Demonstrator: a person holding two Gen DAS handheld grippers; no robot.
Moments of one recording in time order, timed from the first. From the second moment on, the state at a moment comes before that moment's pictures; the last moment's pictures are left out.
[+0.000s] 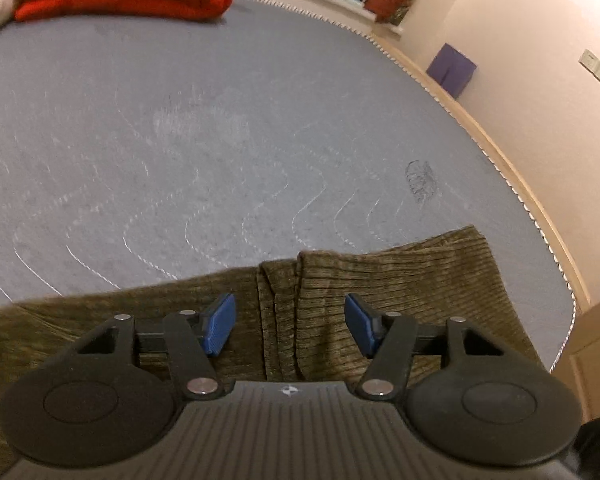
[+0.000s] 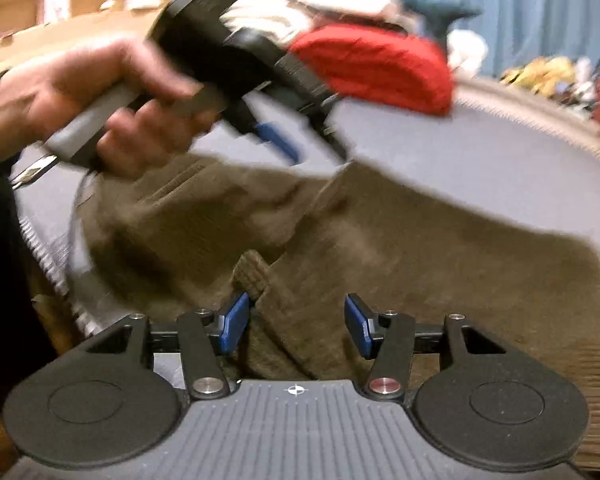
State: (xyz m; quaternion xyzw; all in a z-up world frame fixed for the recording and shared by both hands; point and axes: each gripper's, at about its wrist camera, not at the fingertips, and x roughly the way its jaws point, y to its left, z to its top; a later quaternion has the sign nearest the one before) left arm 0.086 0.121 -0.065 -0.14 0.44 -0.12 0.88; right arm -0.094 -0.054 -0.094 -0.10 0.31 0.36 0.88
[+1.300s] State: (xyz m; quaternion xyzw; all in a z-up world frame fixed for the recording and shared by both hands) left arm 0.065 0.073 -0.062 0.03 0.36 -0.13 0.93; right arm -0.081 -0.172 -0.059 0.08 0.23 0.09 0.97
